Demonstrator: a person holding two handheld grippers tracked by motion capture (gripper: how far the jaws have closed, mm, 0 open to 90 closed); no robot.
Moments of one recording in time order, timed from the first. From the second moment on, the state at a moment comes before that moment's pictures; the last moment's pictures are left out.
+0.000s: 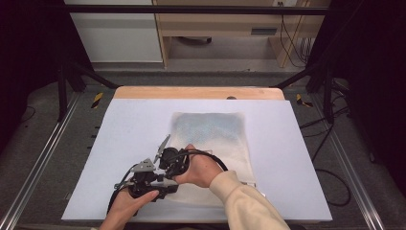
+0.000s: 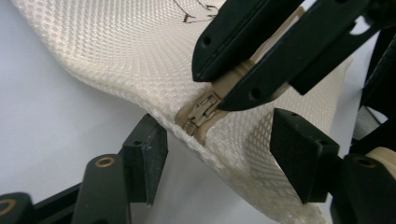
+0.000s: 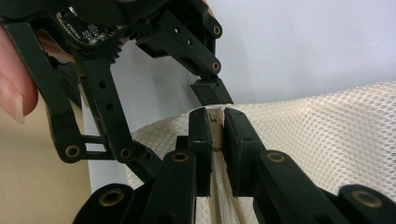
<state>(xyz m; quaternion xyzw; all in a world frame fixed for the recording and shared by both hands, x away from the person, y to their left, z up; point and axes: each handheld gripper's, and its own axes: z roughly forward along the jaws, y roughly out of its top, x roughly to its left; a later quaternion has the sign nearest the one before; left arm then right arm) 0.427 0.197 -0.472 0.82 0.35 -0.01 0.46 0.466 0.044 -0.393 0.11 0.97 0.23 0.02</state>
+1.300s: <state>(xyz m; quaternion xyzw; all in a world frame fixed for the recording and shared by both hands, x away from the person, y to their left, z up) 0.441 0.198 -0.481 0.81 0.34 -0.04 0.48 0.466 0.043 -0.392 0.11 0.97 0.24 0.02</state>
